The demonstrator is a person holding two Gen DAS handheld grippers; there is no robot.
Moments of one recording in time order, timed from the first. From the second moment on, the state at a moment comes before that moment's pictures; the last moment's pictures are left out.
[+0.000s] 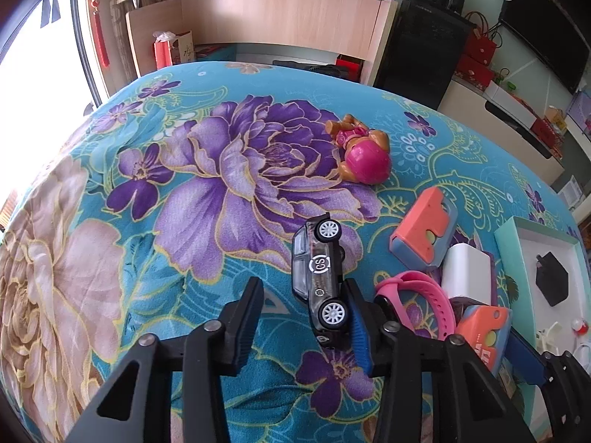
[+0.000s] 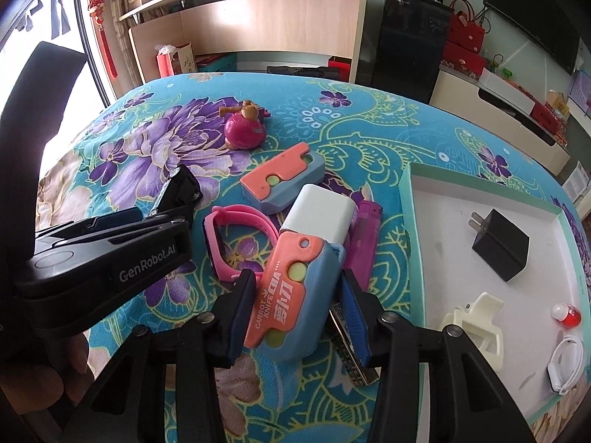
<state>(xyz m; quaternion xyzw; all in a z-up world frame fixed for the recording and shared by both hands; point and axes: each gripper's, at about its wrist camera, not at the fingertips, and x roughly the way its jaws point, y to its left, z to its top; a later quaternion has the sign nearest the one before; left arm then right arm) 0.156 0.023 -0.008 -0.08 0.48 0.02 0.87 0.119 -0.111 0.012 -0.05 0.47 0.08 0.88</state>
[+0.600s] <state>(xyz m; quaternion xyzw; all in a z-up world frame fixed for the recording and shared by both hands) 0.151 0.020 -0.003 -0.09 0.48 0.01 0.87 0.114 -0.120 0.022 -0.03 0.46 0.08 0.88</state>
